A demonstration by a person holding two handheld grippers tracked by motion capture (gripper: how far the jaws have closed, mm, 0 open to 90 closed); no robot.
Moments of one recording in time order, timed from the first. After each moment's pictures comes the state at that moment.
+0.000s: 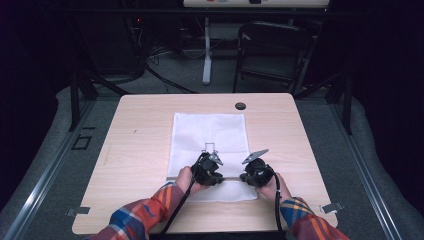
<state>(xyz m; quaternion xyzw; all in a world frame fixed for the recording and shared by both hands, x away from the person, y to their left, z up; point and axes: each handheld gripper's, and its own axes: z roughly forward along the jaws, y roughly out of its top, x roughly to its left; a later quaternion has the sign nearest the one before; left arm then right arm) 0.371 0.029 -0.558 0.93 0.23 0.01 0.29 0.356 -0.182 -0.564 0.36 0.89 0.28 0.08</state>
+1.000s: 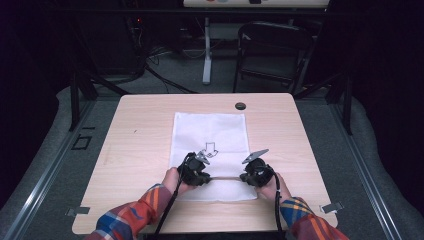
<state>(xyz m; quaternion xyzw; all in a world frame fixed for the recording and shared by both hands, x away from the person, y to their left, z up) 0.369 0.069 -0.554 0.92 0.26 0.01 0.28 0.356 -0.182 -0.563 0.37 0.88 0.27 0.08</state>
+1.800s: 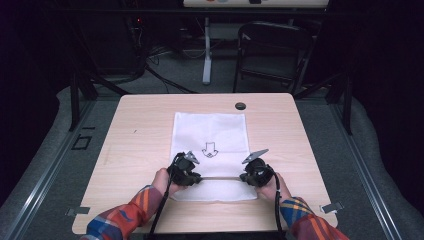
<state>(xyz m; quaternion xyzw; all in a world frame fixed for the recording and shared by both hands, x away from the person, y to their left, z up) 0.367 0.099 -0.552 0.92 0.28 0.01 0.28 0.356 -0.182 -0.564 0.37 0.88 0.28 0.08</state>
